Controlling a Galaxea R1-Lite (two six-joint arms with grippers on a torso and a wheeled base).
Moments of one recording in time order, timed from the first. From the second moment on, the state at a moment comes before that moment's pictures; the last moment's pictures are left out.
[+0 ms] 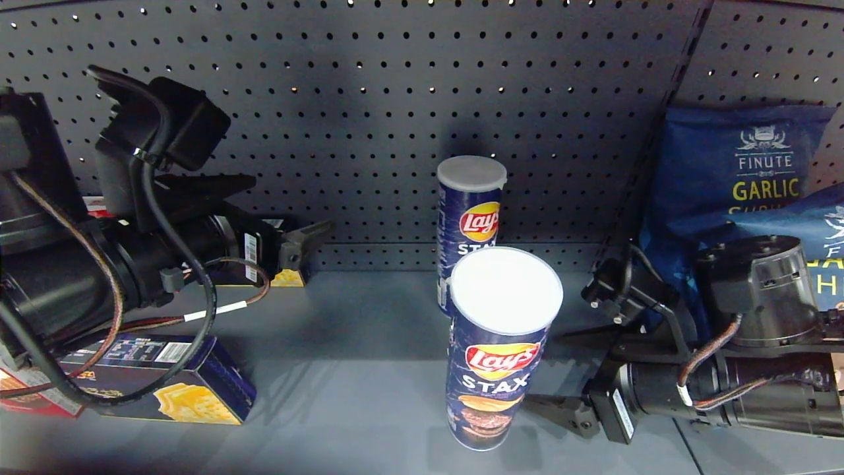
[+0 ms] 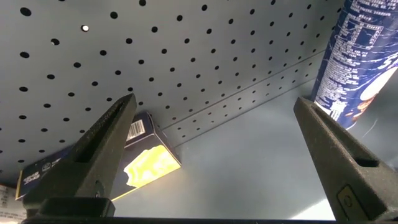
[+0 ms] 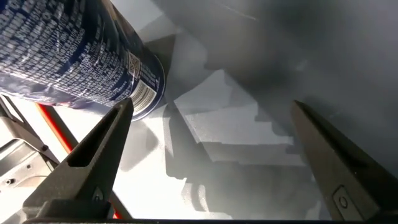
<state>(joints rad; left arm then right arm) -0.45 1.39 -0.85 -0.46 0.09 0.23 0.68 1.50 -0.75 -0.21 0.12 -0.12</state>
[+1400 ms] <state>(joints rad) -0.45 1.40 -0.85 -0.46 0.09 0.23 0.69 1.53 -0.76 -0.22 0.12 -0.12</state>
